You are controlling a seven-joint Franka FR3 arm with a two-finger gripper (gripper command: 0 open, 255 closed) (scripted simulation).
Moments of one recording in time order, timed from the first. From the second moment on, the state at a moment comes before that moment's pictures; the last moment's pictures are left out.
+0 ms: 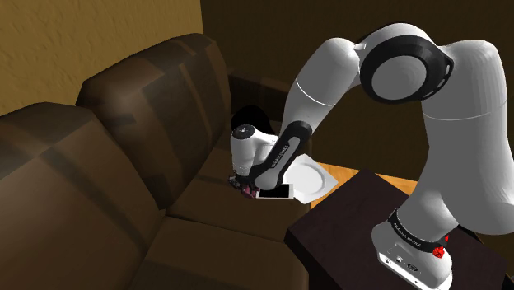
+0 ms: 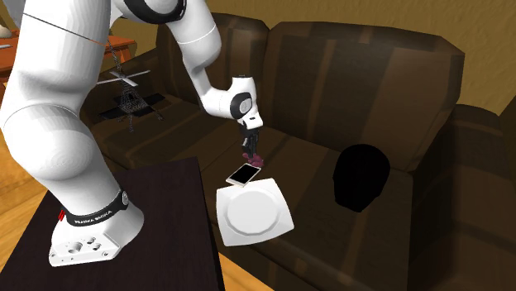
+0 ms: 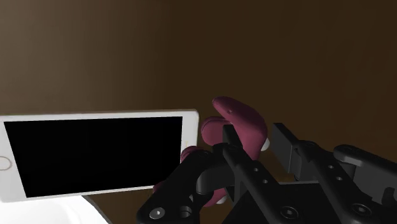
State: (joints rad) arm 0.54 0.60 -0.05 -2.18 -0.25 2.77 1.44
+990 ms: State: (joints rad) arm 0.53 0.49 -0.04 -2.21 -0.23 2.70 1.42
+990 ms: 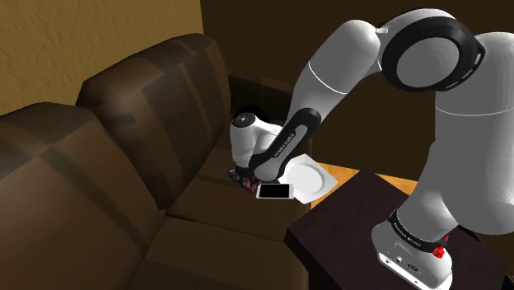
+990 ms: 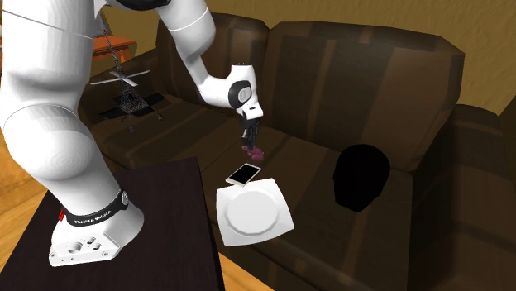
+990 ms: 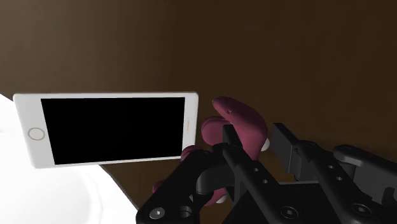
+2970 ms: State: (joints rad) arm 0.29 -0.01 -0.20 -2.75 -0.31 2.78 1.08
